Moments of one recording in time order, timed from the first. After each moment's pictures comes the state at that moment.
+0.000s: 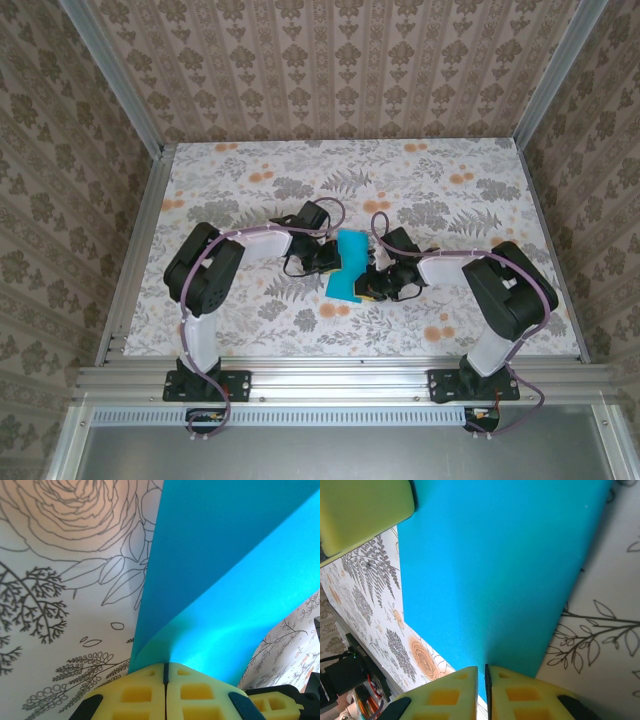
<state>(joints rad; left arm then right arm) -0.70 1.95 1.16 -0.35 0.45 -0.77 0.48 1.69 0.71 -0.15 -0.63 0.69</state>
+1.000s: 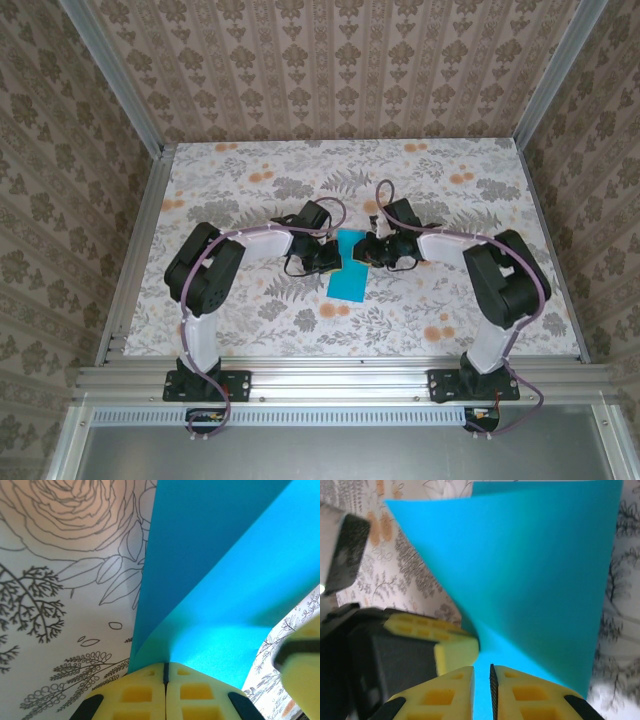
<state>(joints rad) -0.70 1.95 1.17 -0.37 0.44 -0.76 0.38 1.79 0.94 -0.15 -0.56 0.68</state>
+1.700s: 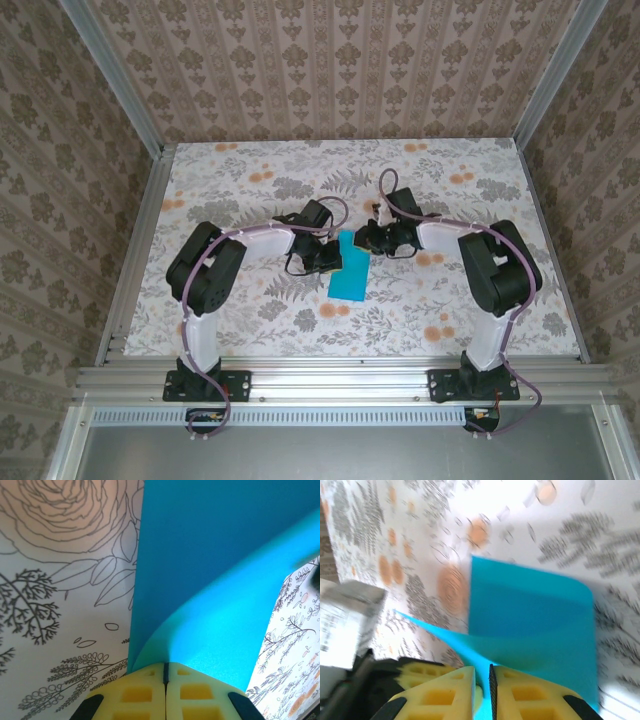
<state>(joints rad) -0.71 1.96 1.20 -0.41 0.43 -0.74 0.33 1.86 1.05 -0.14 -0.57 0.68</state>
